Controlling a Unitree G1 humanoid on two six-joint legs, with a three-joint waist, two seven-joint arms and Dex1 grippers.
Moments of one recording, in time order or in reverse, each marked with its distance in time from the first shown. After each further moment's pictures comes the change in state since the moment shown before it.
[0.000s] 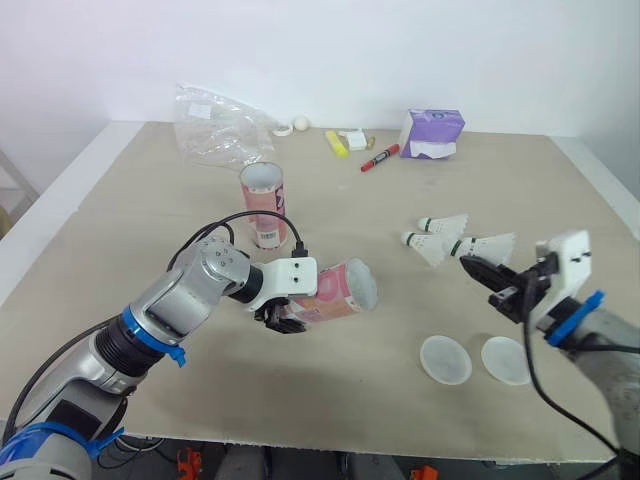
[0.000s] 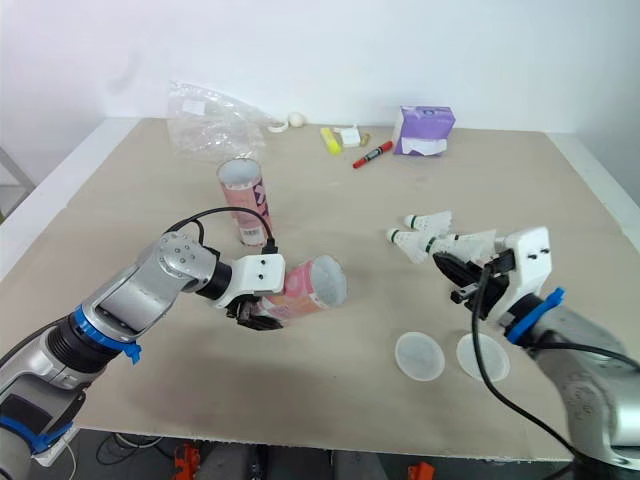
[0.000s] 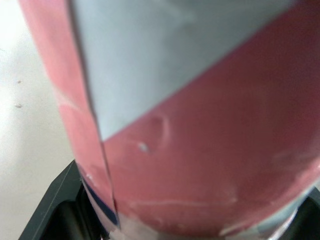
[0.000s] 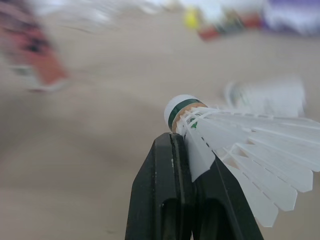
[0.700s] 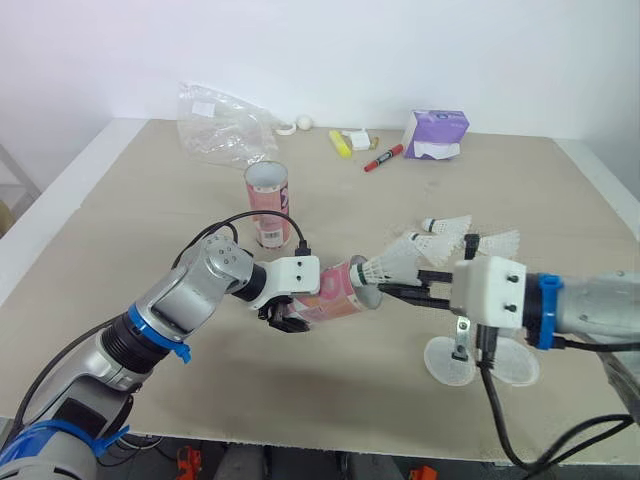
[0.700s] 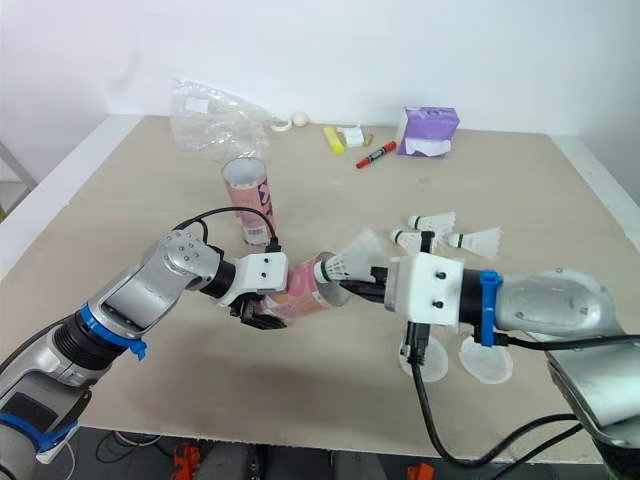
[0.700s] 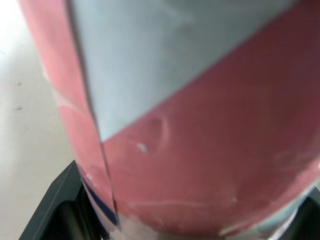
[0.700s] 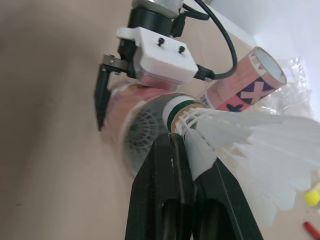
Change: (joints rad) left arm -0.008 -0.026 0.005 0.032 0.000 -0.020 -0.013; right arm -0.265 -0.237 0.437 -0.158 -0.320 -0.382 0.319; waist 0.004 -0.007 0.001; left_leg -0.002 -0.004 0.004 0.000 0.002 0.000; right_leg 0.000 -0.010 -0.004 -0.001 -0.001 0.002
